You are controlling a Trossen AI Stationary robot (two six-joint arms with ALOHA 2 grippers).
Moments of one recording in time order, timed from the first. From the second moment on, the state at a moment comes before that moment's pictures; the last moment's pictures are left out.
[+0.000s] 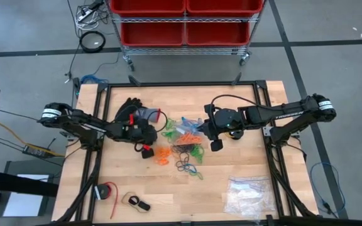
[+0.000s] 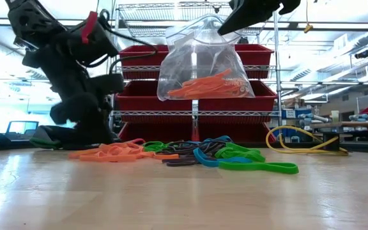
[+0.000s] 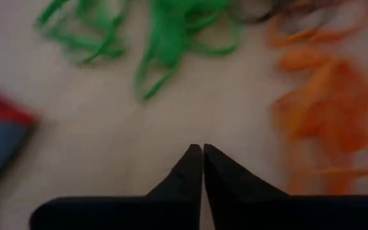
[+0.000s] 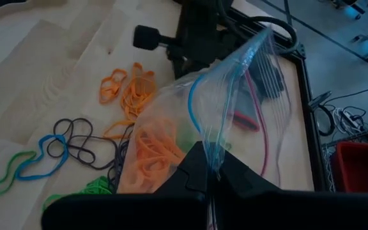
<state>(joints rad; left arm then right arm) -0.02 1.43 0.51 -0.02 -0.17 -0.15 0.11 1.32 1.11 -0.41 0.21 -0.36</state>
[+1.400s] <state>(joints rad) -0.02 1.53 0.51 0.13 -0.02 -0.24 0.11 1.32 1.11 -0.40 0.21 -0.36</state>
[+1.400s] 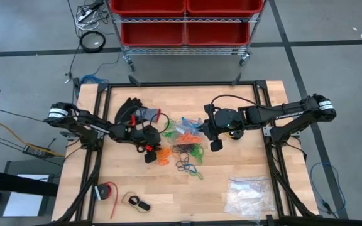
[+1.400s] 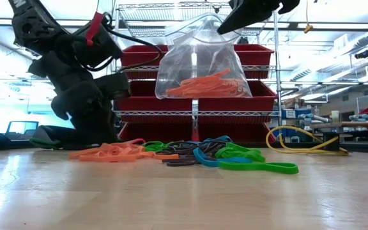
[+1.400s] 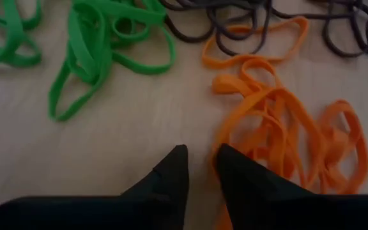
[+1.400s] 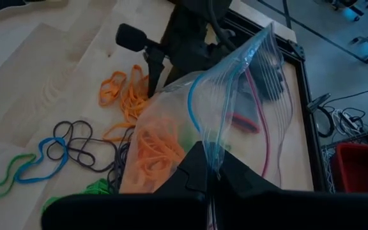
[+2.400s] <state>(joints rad) -0.13 1.30 1.02 -0.38 -0.53 0.09 0.11 1.32 1.11 -0.40 0.21 -0.36</state>
